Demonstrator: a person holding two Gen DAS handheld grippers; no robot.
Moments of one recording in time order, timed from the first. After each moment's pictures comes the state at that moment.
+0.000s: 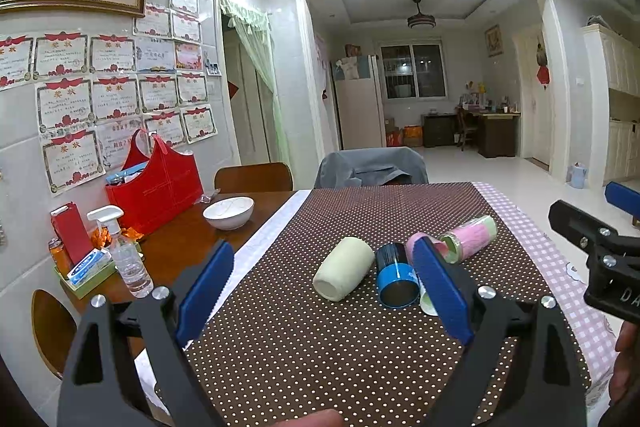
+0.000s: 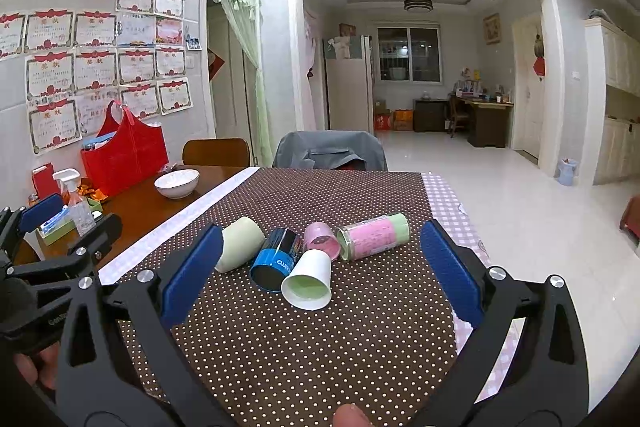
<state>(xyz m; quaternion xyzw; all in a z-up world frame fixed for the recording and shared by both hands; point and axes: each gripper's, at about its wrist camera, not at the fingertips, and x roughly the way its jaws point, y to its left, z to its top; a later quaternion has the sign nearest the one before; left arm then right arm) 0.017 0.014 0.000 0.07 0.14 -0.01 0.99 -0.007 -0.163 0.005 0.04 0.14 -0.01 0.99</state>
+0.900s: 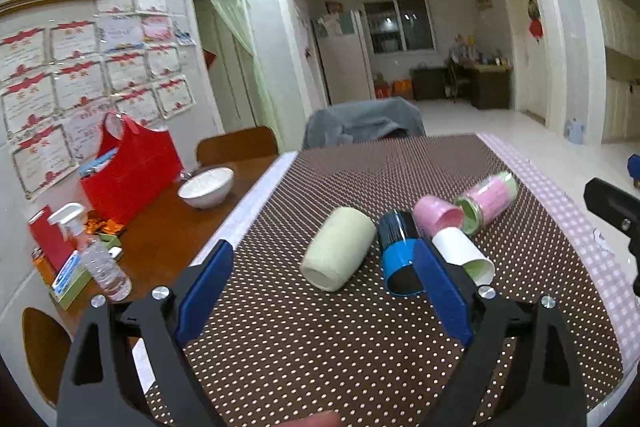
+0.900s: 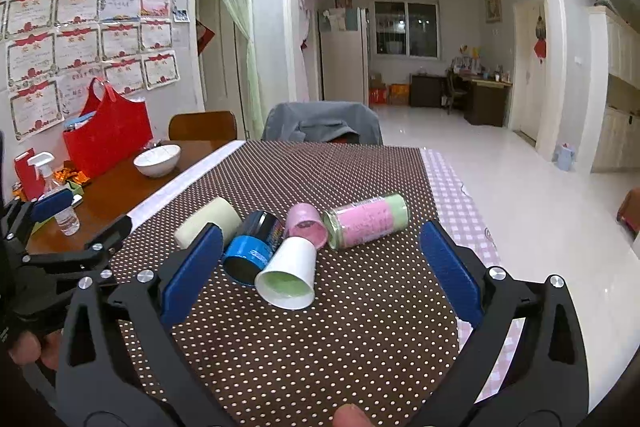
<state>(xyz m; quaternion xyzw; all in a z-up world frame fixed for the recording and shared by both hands) 0.118 -0.007 -0.040 0.12 0.23 -0.03 0.97 0.059 -0.188 -0.030 0.04 0.20 -0.03 0.98</state>
